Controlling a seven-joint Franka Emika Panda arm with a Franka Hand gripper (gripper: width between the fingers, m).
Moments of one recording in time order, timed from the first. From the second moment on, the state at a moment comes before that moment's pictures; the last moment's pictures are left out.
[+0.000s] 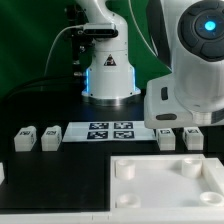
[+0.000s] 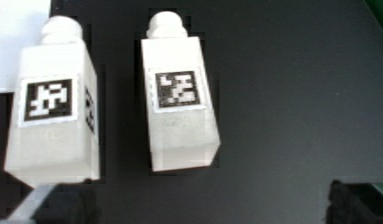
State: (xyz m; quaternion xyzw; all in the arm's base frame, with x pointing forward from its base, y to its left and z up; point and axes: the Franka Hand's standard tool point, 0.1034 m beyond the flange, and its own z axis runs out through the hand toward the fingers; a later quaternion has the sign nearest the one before) arm 0.440 0.161 0.047 -0.91 0.06 0.39 0.09
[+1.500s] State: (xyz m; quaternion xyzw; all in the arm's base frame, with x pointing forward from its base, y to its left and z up) arm 0.407 0.167 0.011 -0.91 0.06 0.40 0.08
